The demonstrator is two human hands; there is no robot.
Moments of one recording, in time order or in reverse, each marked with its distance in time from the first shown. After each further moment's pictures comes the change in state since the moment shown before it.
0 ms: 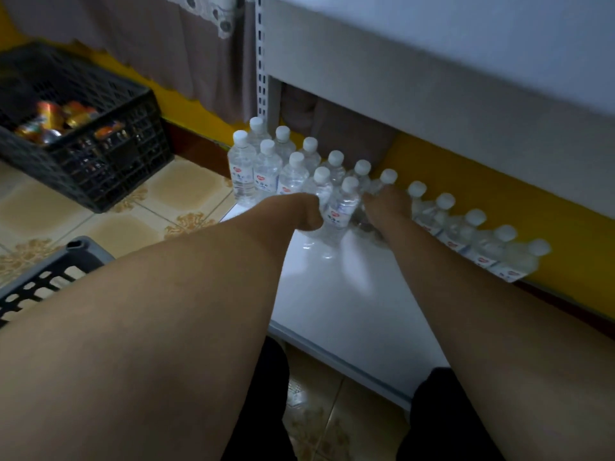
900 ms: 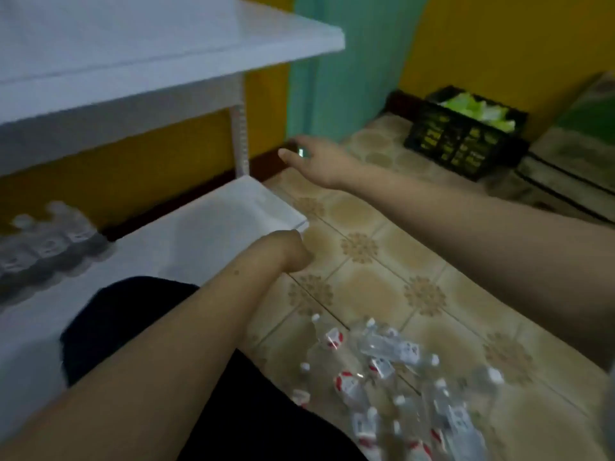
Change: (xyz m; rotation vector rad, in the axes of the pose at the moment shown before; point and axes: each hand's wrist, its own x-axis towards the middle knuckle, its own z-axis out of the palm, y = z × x) left_hand -0.418 0.456 0.293 0.601 -0.415 0.909; right_hand -0.478 0.403 -0.366 -0.132 0.434 0.387
